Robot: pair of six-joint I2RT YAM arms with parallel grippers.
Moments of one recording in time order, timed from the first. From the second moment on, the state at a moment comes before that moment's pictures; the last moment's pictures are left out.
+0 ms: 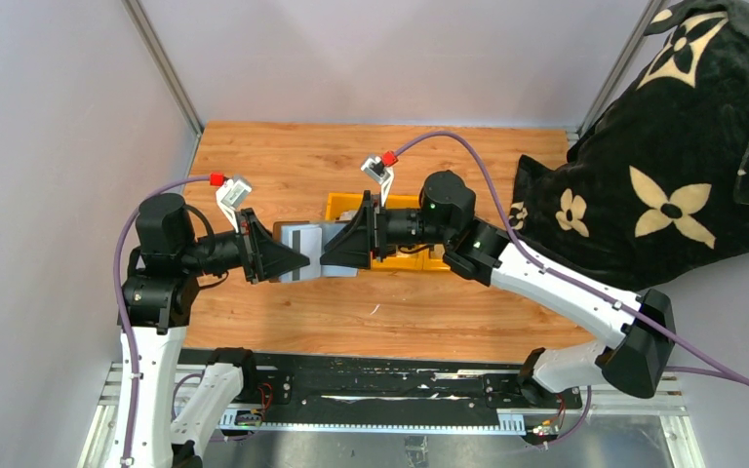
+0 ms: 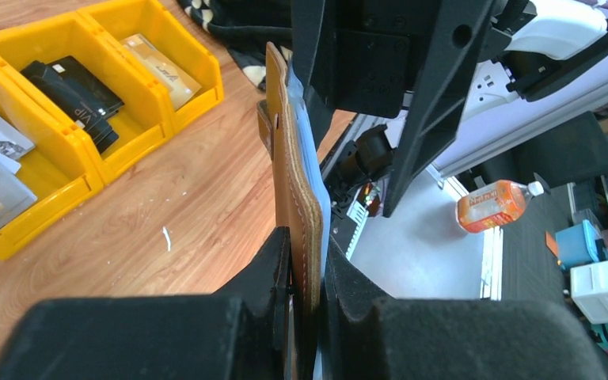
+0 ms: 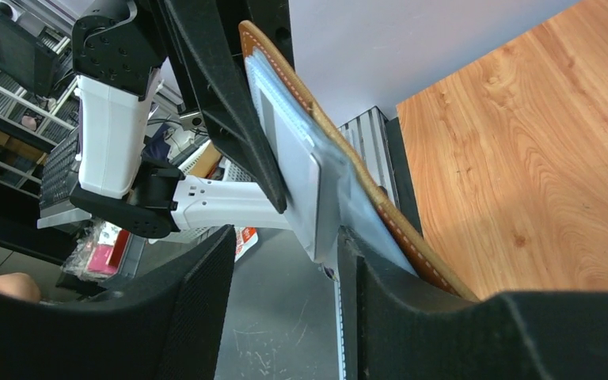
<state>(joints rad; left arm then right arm) -0.04 0.74 1.12 -0.76 1.13 -0.28 0.94 1.32 1.19 0.15 -0.66 0.67</state>
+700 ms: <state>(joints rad) -0.03 0.71 1.10 -0.74 1.29 -0.28 0.96 1.39 1.23 0.19 -0.64 0.73</state>
